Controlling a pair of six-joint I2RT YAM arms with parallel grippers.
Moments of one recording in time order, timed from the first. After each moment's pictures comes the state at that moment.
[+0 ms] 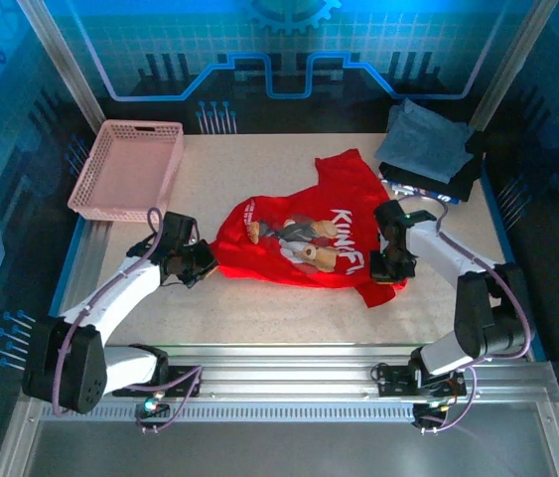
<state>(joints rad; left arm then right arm) -0.21 1.22 0.72 -0.57 0.24 -0.94 0.24 1.50 0.97 -1.02 -0.02 0.34</state>
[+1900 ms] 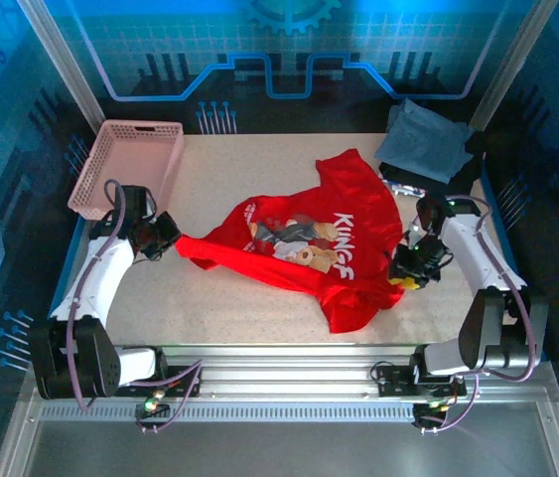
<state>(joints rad) 0.11 1.26 0.93 -0.68 0.24 -0.66 0.00 1.41 1.07 -1.34 -0.30 0.25</state>
